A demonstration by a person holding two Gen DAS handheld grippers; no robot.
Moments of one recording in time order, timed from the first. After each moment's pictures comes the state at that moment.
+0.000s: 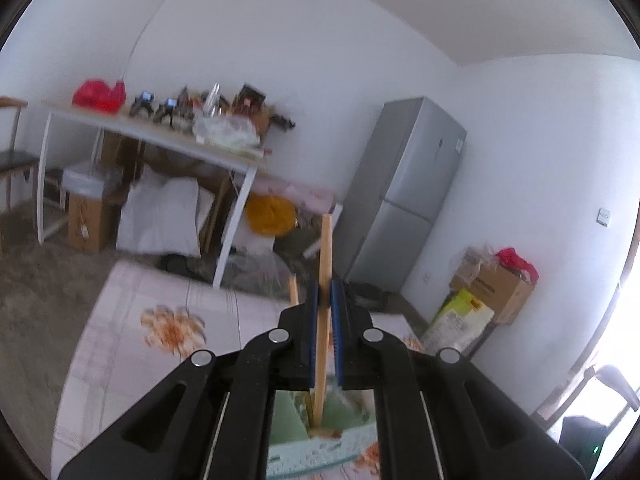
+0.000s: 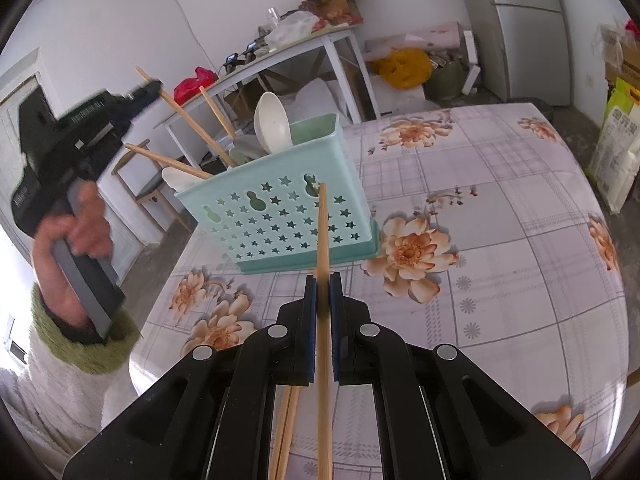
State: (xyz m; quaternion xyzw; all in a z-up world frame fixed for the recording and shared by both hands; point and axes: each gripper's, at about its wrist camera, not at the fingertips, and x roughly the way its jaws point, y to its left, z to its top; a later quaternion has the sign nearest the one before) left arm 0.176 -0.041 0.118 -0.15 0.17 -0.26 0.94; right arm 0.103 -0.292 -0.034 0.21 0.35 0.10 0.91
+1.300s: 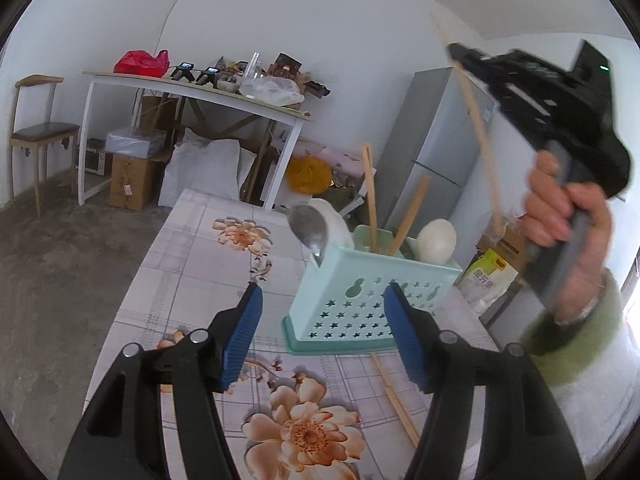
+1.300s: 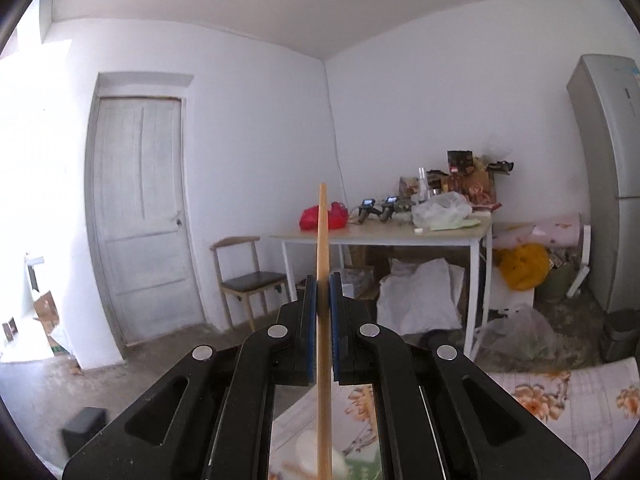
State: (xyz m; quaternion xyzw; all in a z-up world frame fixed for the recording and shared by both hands) left arm 0.086 0.024 0.037 -0.14 0.23 -0.21 0.94; right arm 0.215 -0.225 0.141 0.10 0.03 0.26 0.96
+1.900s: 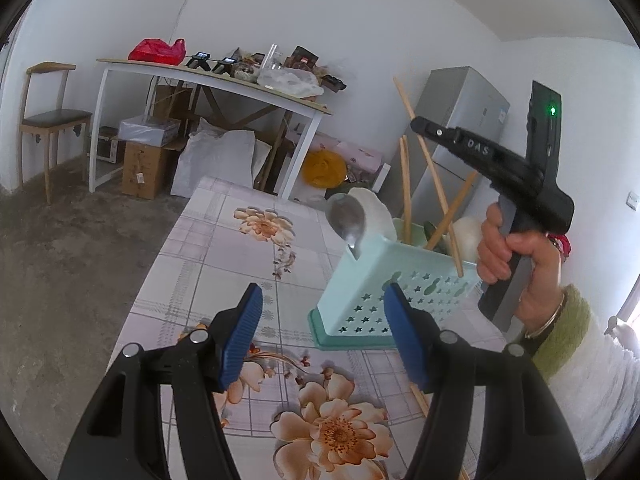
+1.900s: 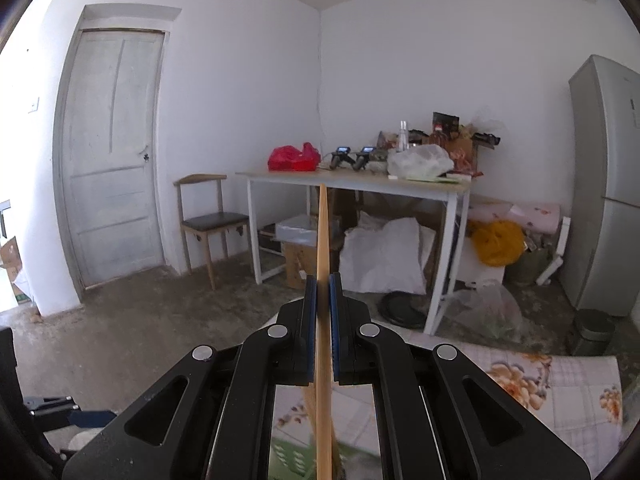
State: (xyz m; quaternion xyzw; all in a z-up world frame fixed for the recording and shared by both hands) left arm 0.099 0.042 0.023 -0.15 0.24 -0.19 0.94; right arm 0.241 -0.209 0.078 0.03 0.10 0.22 0.97
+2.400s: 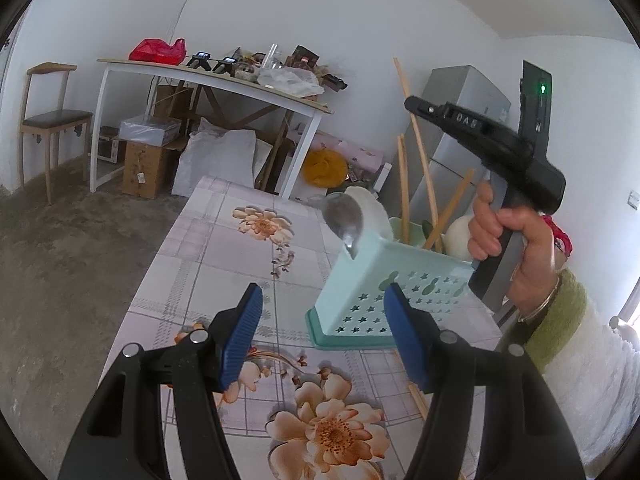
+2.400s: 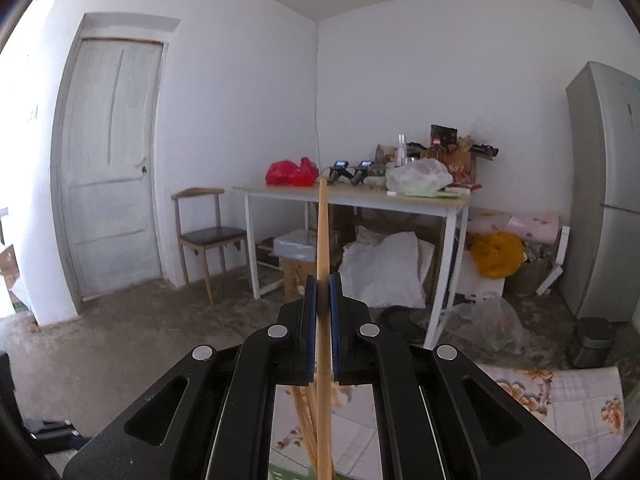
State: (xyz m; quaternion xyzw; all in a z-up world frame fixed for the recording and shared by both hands) left arm 0.098 0.040 0.023 -0.15 0.25 -0.19 0.94; right arm 0.254 -0.201 0.090 0.03 0.08 0.21 0.97
